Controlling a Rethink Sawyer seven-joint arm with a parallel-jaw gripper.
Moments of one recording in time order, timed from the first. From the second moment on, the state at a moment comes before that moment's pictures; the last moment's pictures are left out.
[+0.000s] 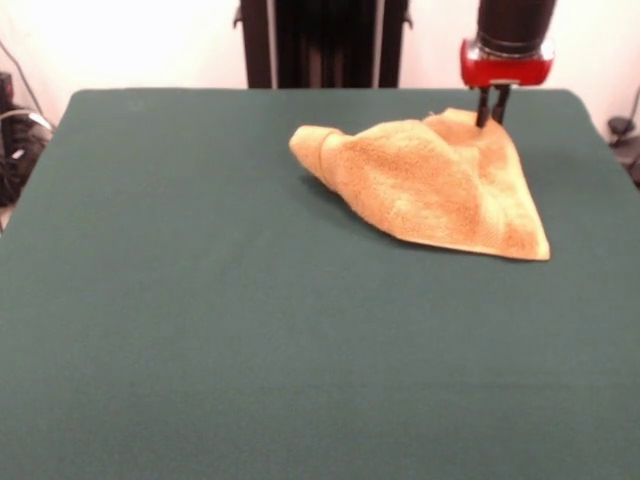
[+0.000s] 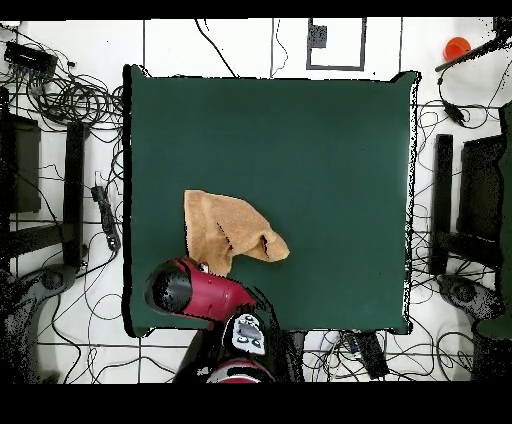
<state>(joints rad) 0.13 -0.57 -0.01 2.09 0.36 0.14 1.57</state>
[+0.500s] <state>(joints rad) 0.20 -0.60 -0.03 2.09 0.44 0.19 1.58</state>
